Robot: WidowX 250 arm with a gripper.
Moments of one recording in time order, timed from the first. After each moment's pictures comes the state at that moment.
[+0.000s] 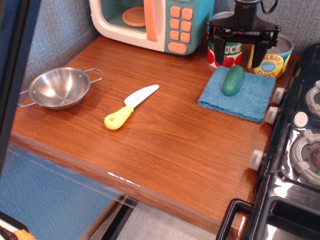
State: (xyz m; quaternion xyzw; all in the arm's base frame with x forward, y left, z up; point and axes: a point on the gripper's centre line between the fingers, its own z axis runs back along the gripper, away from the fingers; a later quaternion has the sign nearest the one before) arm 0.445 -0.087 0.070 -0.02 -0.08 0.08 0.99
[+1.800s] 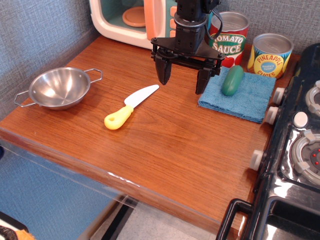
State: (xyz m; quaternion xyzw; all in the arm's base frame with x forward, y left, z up) arm 0.362 -0.027 0.067 0.03 -0.07 0.03 1.00
